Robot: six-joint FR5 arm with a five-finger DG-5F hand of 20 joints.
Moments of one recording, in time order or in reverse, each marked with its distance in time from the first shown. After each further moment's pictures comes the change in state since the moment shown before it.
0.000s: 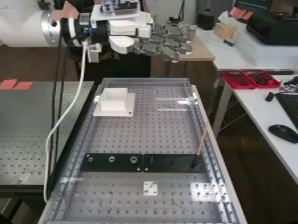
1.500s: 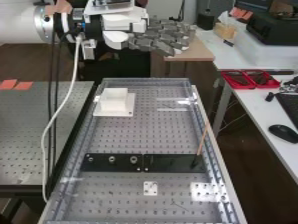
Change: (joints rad) arm 0.004 0.036 -0.019 -0.006 0.023 -0.017
